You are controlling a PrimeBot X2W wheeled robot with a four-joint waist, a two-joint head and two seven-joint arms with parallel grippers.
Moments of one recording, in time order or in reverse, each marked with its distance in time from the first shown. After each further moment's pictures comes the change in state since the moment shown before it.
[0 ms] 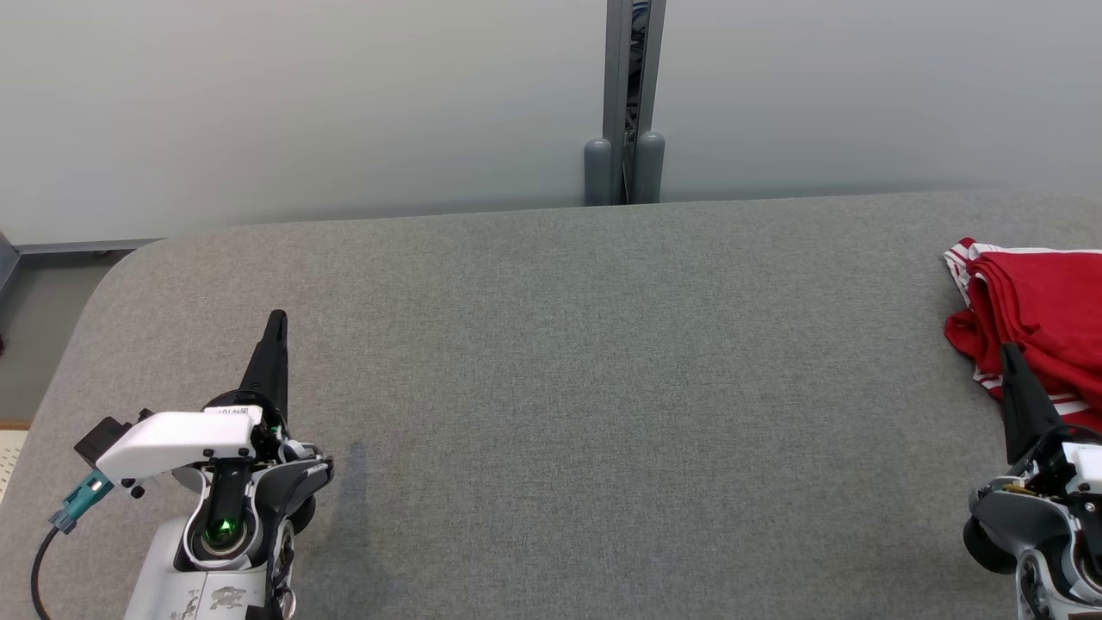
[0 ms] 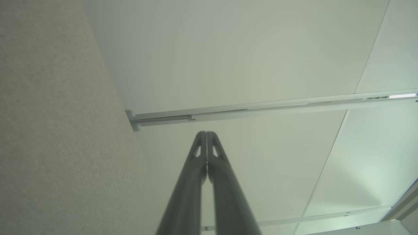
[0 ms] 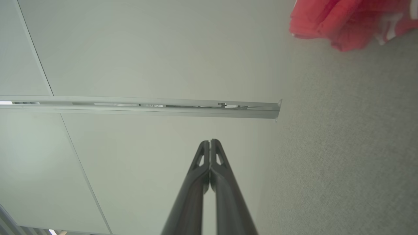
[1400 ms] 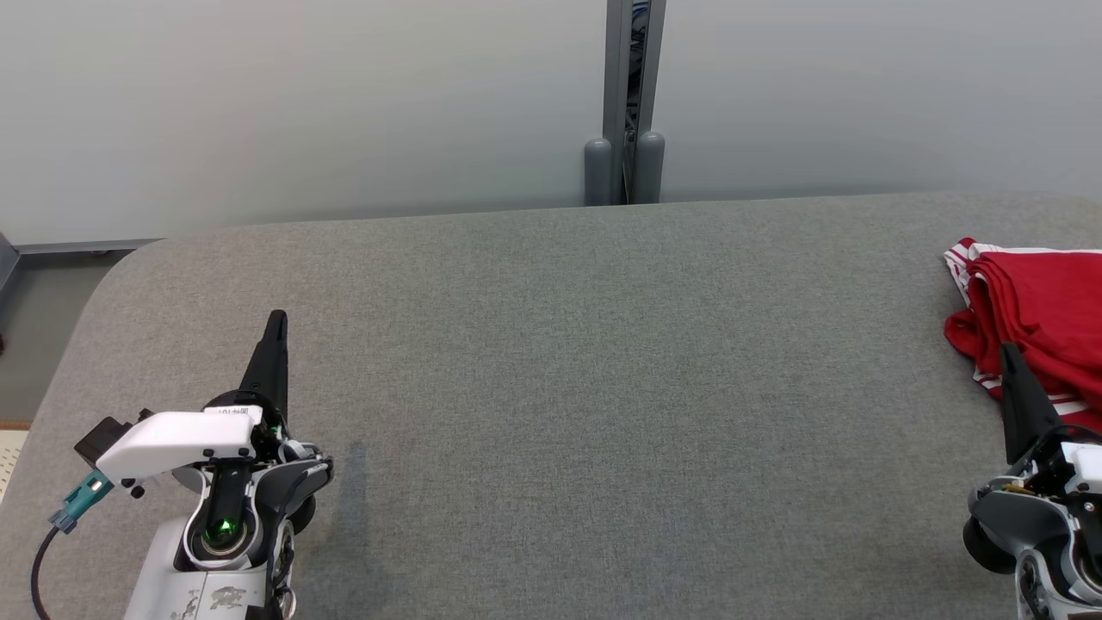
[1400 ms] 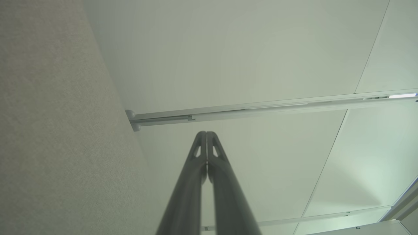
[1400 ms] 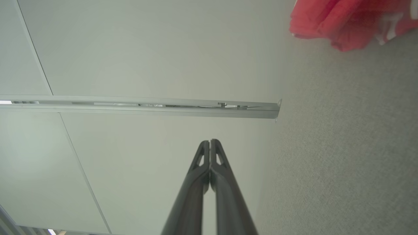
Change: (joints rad) left arm 0.000 0.000 0.000 0.000 0.000 0.000 0.000; right arm 0.001 -0.004 0.008 0.000 0.003 0.000 -0.006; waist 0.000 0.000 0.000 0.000
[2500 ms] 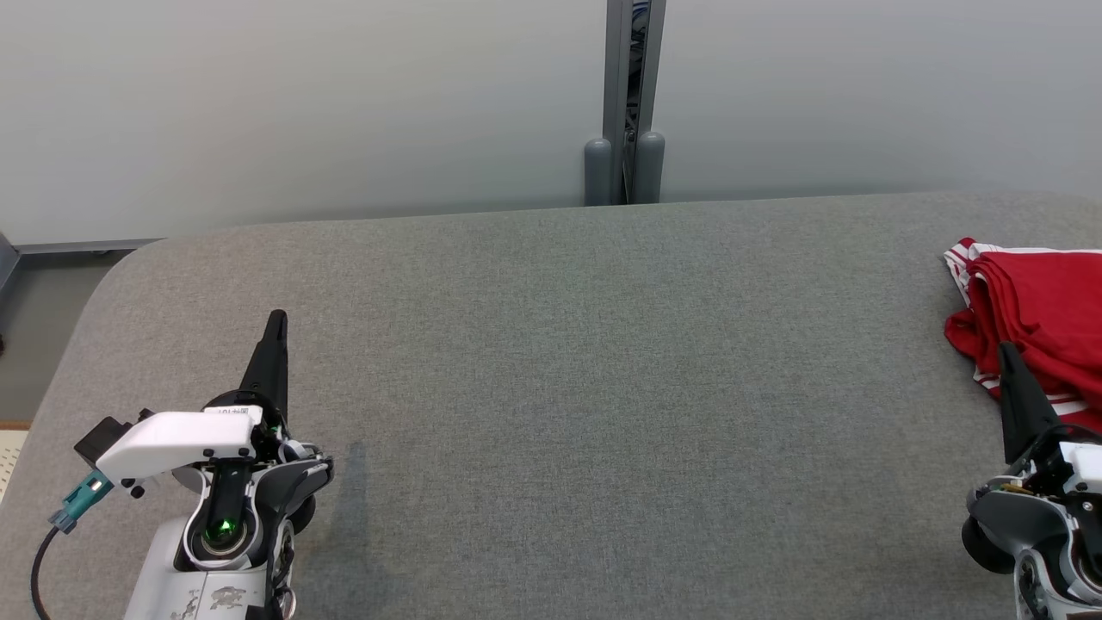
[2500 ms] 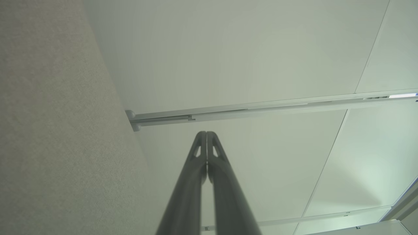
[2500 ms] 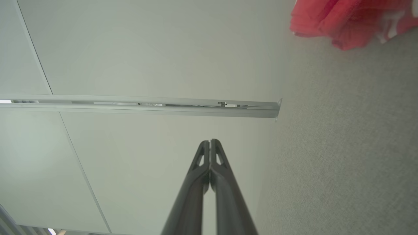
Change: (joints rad) left arm 0.000 0.000 0.000 0.000 0.001 0.000 0.000; right arm 0.000 -0.003 0.008 0.000 0.005 0.000 -0.003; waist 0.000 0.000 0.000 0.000
